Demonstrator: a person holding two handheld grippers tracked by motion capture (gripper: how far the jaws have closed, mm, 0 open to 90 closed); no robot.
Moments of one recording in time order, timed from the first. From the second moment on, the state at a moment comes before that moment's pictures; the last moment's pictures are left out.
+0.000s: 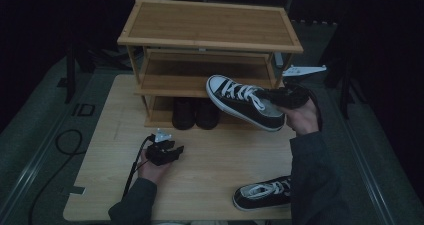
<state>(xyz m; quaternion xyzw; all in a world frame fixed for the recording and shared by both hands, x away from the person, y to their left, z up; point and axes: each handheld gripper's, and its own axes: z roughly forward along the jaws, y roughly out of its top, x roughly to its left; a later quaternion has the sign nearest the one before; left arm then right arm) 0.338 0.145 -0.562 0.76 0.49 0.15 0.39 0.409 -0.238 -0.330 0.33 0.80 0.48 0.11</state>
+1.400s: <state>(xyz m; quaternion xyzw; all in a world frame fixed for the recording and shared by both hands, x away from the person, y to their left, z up) 0.338 0.144 -0.562 0.76 0.49 0.15 0.40 0.451 -0.193 -0.340 0.42 0.74 0.49 0.15</state>
